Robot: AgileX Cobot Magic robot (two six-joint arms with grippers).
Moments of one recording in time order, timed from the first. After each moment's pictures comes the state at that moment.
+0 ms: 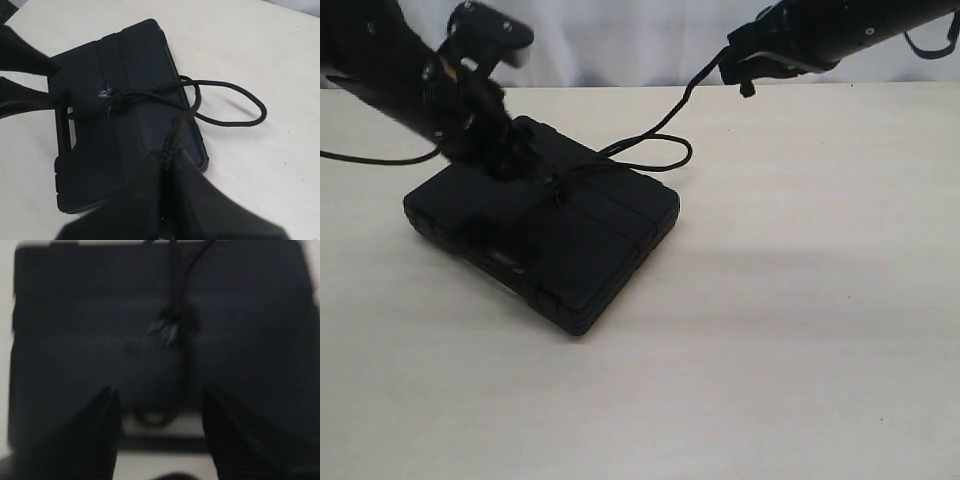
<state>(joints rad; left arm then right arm) -0.26 1.71 -1.16 -0.05 0.61 0.20 0.18 1.64 -1.39 0.68 0.85 -0.69</state>
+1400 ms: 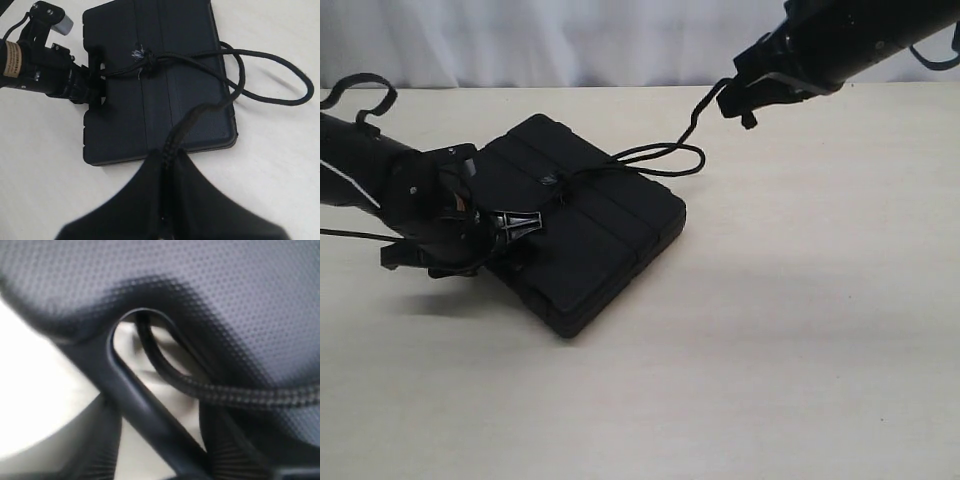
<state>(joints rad) -0.25 1.90 -0.91 0.09 0.30 -0.67 0.18 1.63 -1.39 0.66 1.00 -0.67</state>
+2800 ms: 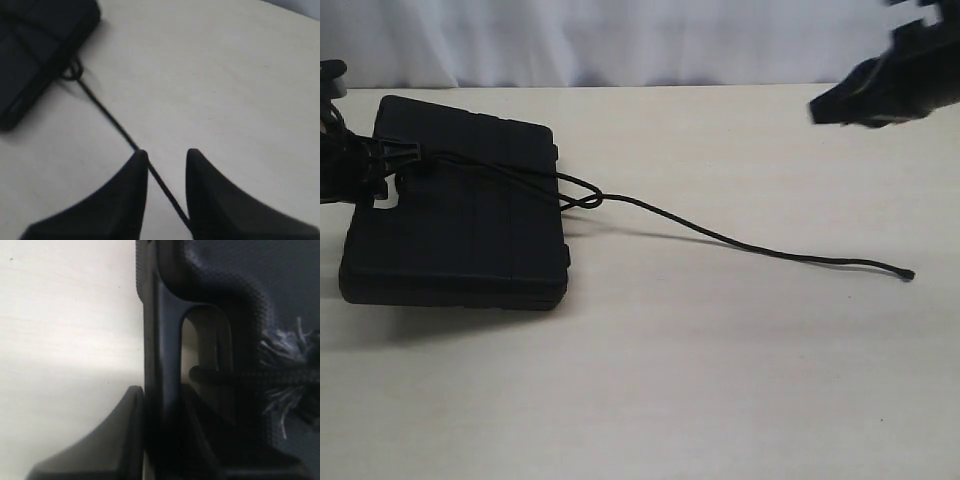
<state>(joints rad) 0.06 1.71 -0.96 0.15 0.43 -0.42 -0.03 1.58 -1.16 0.78 0.80 -1.11</state>
